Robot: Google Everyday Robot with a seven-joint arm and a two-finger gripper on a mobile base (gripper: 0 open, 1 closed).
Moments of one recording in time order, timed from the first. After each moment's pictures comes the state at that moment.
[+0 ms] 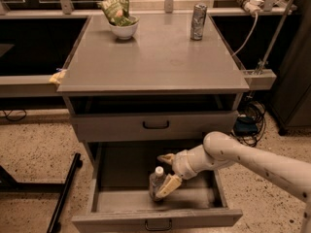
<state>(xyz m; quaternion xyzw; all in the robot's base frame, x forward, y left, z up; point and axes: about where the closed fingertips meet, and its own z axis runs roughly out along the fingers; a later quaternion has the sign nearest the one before) 0.530 -0.034 0.498 -0.61 0.67 0.31 0.30</state>
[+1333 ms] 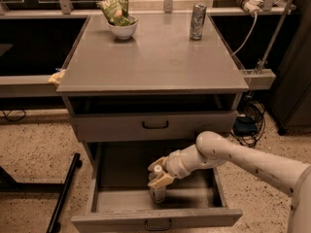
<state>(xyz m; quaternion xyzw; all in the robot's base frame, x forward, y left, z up) 0.538 -0.009 0.485 -0.62 0.64 0.33 0.30</state>
